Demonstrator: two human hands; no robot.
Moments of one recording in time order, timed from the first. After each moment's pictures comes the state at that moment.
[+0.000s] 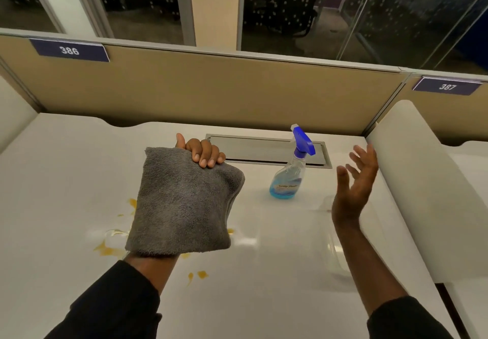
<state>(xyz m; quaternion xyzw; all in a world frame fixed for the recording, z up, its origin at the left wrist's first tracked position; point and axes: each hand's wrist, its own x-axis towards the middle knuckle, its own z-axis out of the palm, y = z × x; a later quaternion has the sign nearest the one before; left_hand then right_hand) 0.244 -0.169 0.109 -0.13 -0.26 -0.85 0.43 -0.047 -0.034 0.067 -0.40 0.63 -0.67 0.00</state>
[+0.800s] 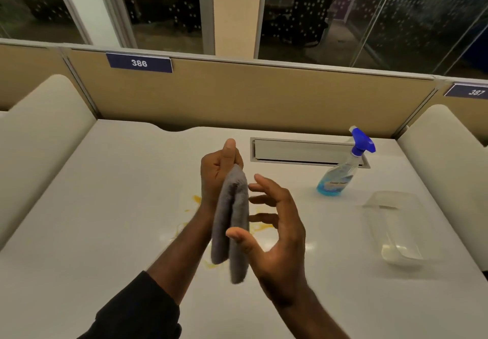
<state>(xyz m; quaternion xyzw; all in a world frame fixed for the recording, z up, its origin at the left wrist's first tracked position) 0.397 -0.109 0.171 0.37 -0.56 -0.50 0.54 0.333 0.027 0.169 -0.57 0.55 -0.59 0.16</state>
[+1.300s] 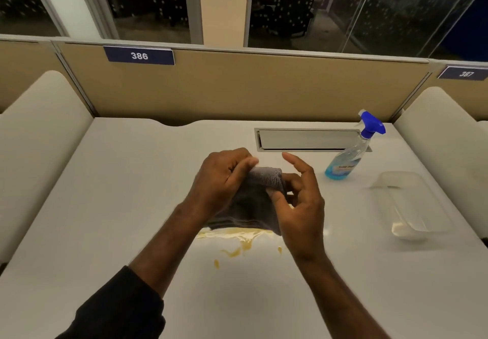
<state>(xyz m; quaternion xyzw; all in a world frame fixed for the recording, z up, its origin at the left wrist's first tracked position) 0.479 -0.124 0.155 0.31 -0.83 -0.29 0.36 0.353 -0.001 0.140 -0.50 0.62 -0.59 0.13</state>
